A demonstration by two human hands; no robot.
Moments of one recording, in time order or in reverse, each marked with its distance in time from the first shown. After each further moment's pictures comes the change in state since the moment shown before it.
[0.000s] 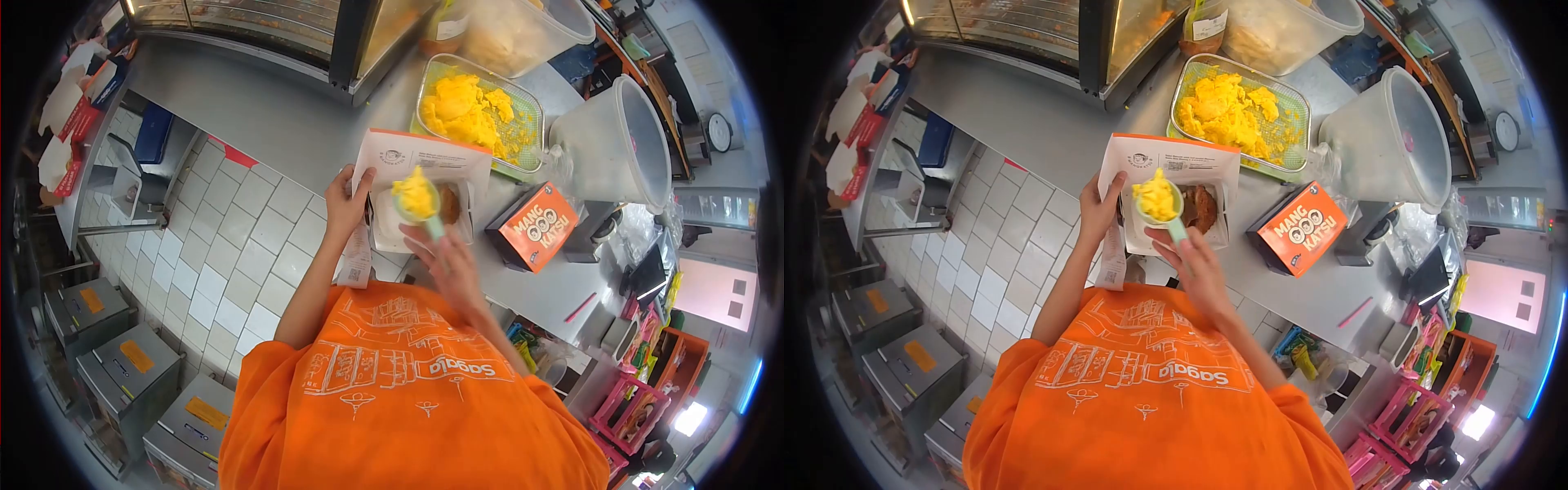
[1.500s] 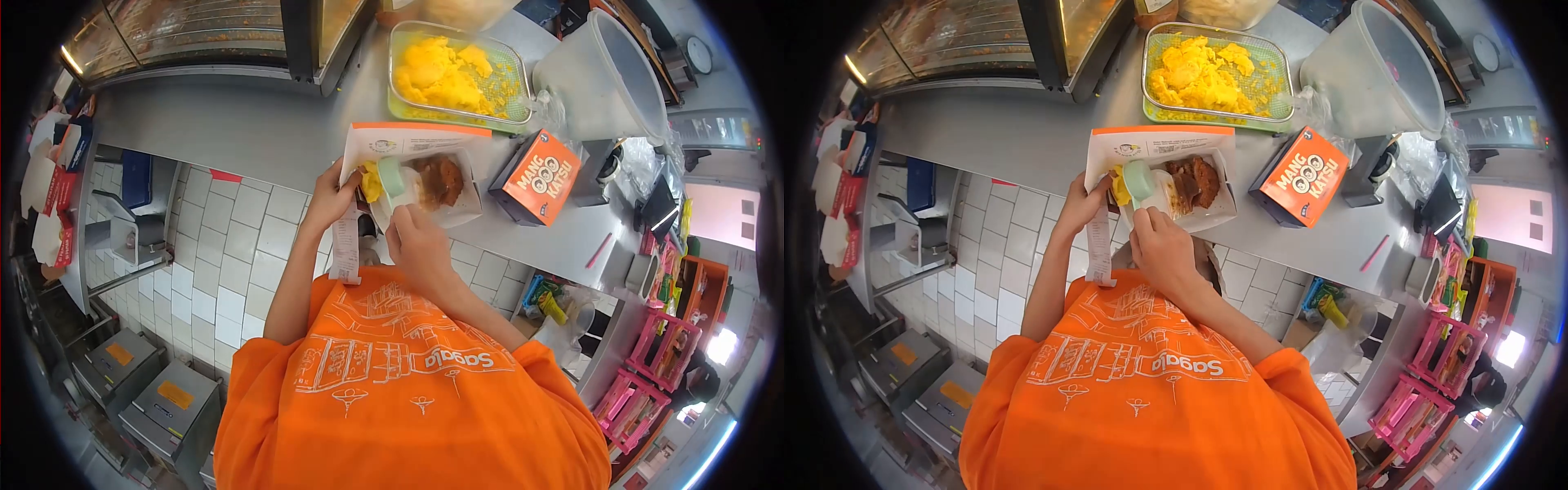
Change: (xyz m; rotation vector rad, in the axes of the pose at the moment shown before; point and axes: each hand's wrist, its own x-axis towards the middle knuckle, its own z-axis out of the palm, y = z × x) left_hand 0.018 0.012 -0.029 0.087 -0.516 -0.208; right_hand 0.016 0.039 0.042 -1.522 0.241 -0.578
